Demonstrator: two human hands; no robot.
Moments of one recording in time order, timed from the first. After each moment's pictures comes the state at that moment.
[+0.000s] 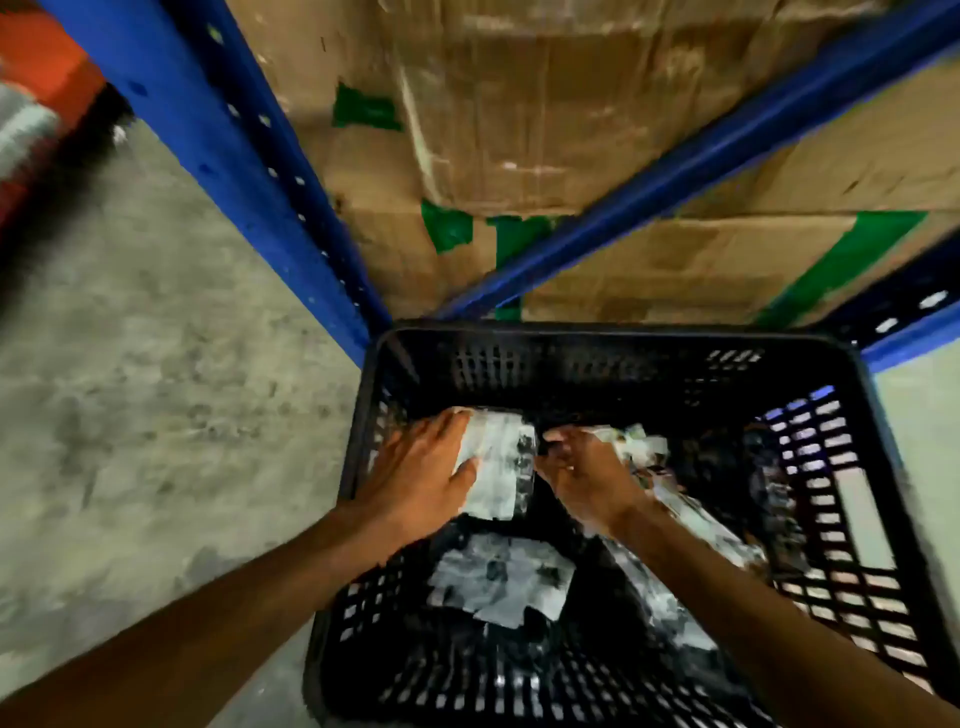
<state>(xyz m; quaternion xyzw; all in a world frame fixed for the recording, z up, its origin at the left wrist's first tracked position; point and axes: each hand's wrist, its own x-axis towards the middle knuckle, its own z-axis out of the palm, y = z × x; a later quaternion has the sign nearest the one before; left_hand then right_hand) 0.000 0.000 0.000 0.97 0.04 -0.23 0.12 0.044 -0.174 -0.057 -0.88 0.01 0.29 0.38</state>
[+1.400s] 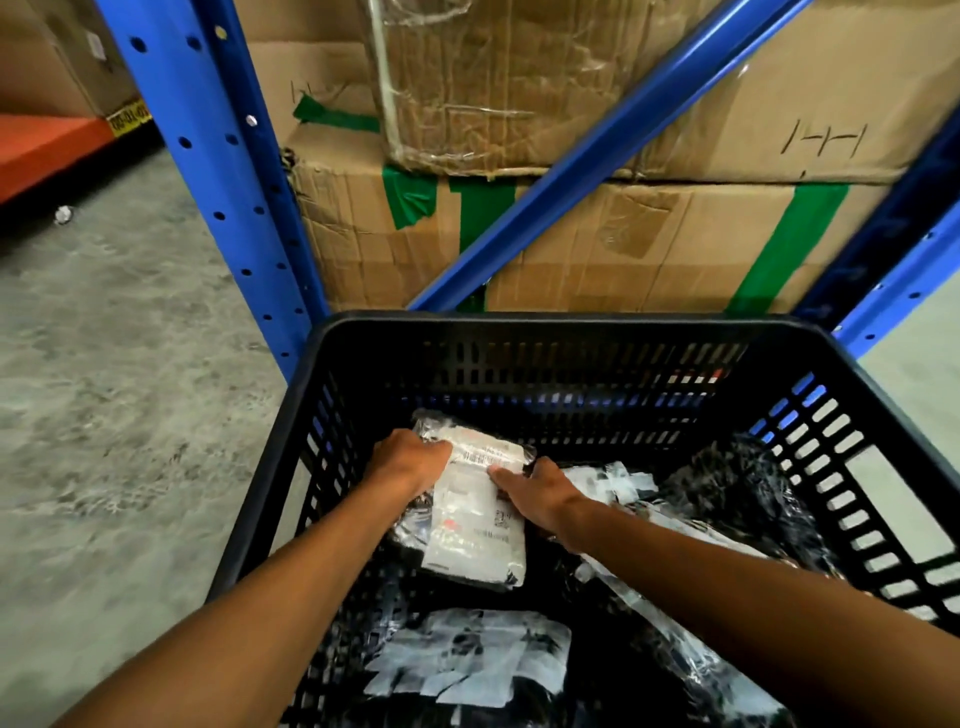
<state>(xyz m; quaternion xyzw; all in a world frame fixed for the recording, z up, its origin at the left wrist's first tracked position) 0.042 -0.013 -0.105 0.84 0.34 -0.15 0.41 0.073 -0.158 -0.183 -0.82 0.14 0.29 0.47</state>
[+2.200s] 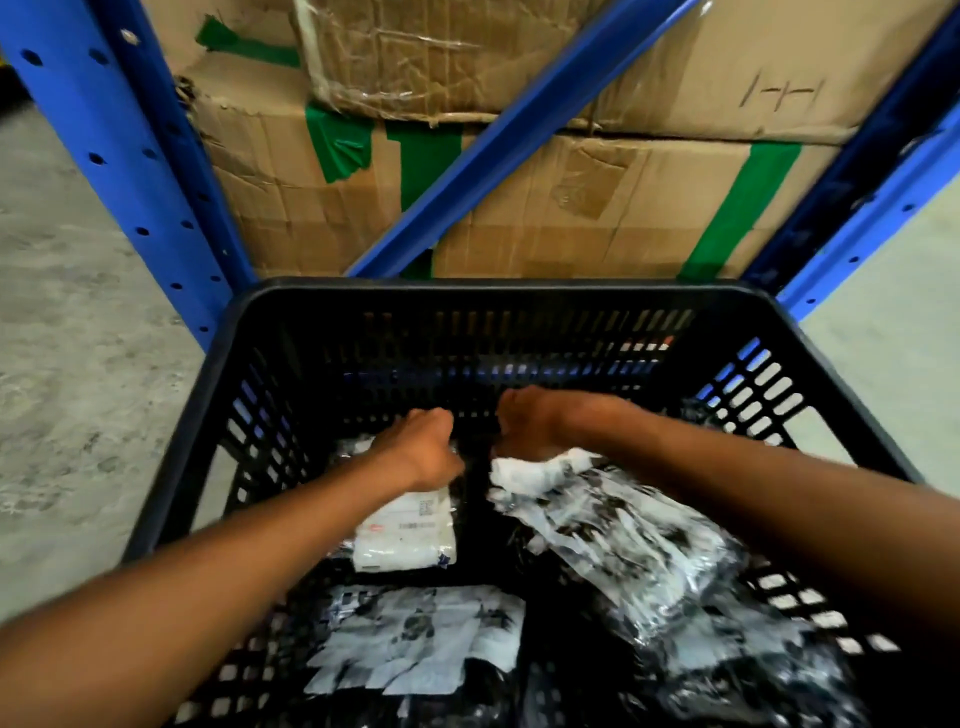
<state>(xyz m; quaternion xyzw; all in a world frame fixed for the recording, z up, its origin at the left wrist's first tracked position) 0.058 -0.051 -0.113 0.95 0.05 -0.24 0.21 0.086 -0.179 -0.070 -0.93 -0.16 0.32 0.00</state>
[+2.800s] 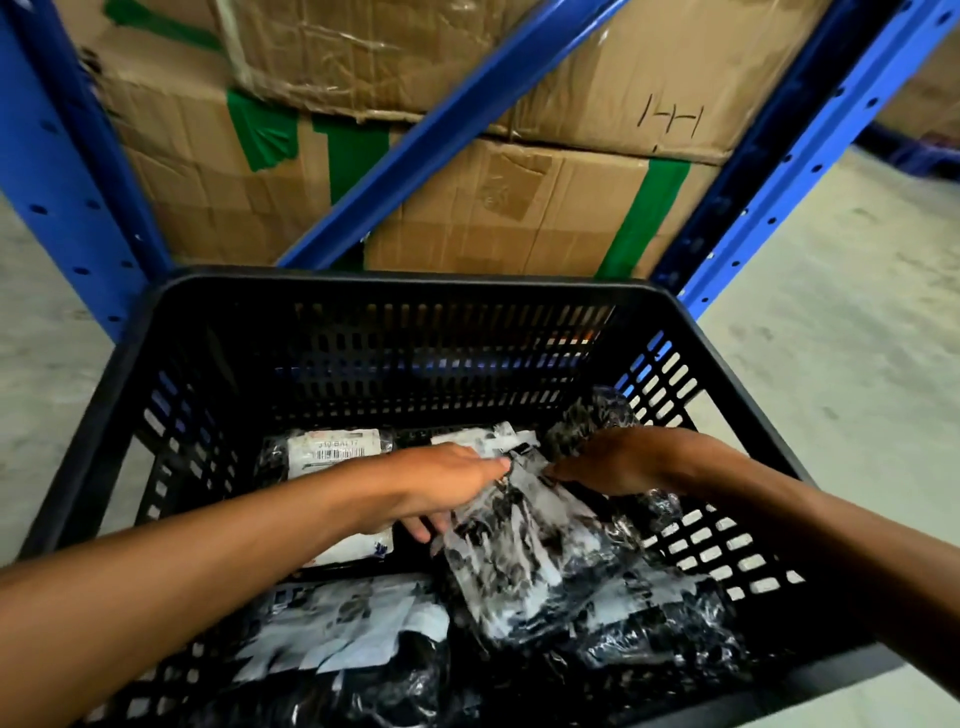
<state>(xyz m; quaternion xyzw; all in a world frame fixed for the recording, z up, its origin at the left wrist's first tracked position) 0.010 -0.103 -0.065 0.81 0.00 -0.43 0.40 0.028 -0.282 -0.029 -0.91 -0.02 0.42 -0.04</state>
